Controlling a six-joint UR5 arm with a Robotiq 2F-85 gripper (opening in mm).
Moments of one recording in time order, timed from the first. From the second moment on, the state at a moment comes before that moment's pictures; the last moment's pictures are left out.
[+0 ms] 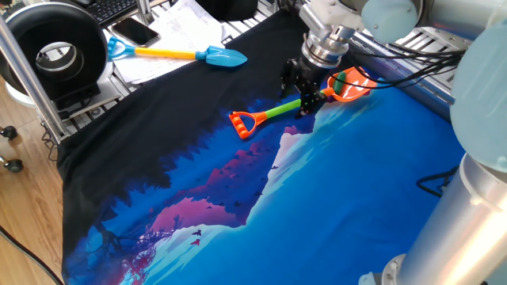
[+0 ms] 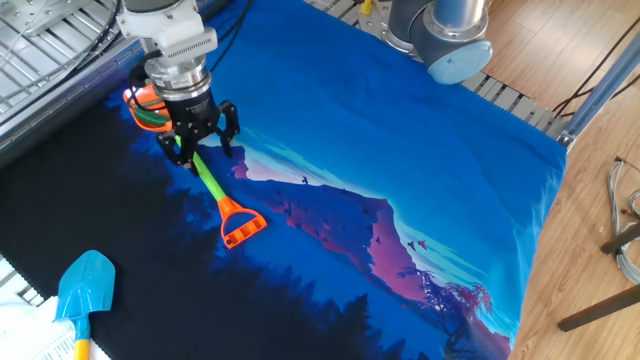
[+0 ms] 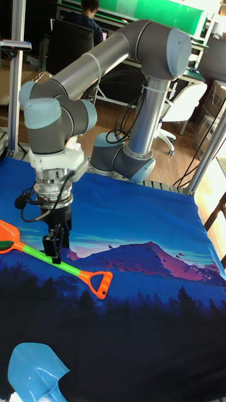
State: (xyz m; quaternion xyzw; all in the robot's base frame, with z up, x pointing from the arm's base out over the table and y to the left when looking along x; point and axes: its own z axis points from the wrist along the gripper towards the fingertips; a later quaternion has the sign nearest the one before) arm 0.528 -0.094 0.025 -0.62 0.77 0.06 0.13
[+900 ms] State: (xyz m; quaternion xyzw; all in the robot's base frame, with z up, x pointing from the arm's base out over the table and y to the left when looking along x) arm 0.492 -0.118 0.044 -0.54 0.84 0.04 0.06
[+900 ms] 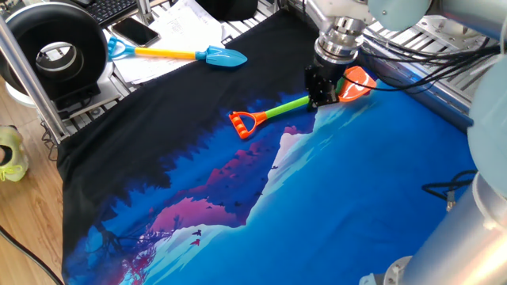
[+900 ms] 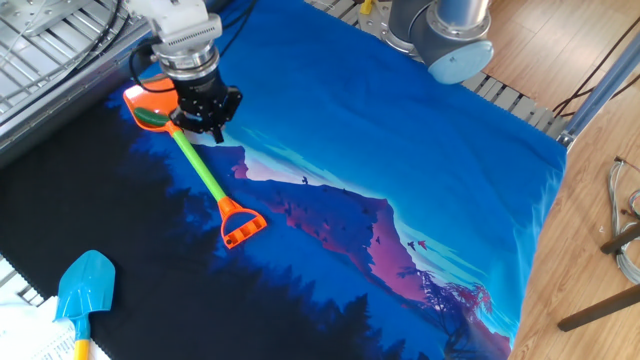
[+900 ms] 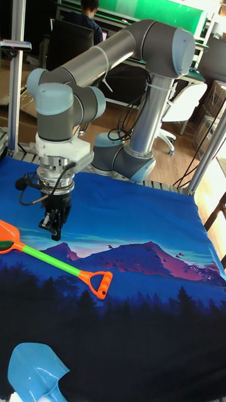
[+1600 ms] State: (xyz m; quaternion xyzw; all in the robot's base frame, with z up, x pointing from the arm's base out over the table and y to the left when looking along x) arm 0.514 -0.165 0.043 -0.41 0.91 -0.05 0.05
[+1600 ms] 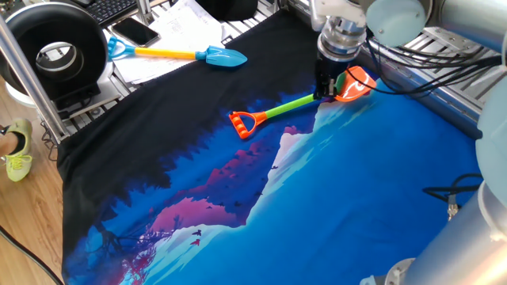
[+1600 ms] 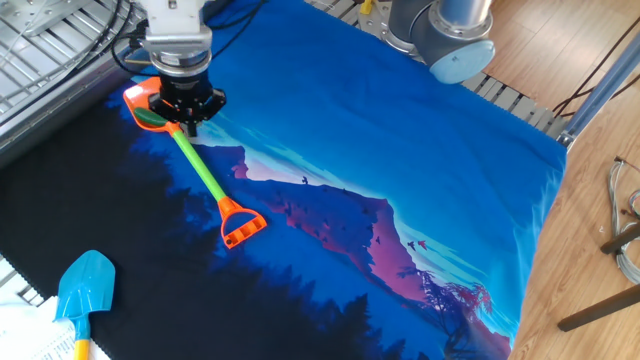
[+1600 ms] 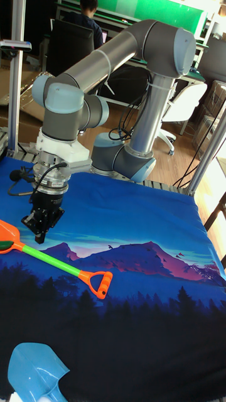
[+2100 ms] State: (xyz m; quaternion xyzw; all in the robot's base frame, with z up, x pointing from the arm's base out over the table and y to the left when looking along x) arm 0.501 -0.185 0.056 -0.38 0.92 -0.05 0.03
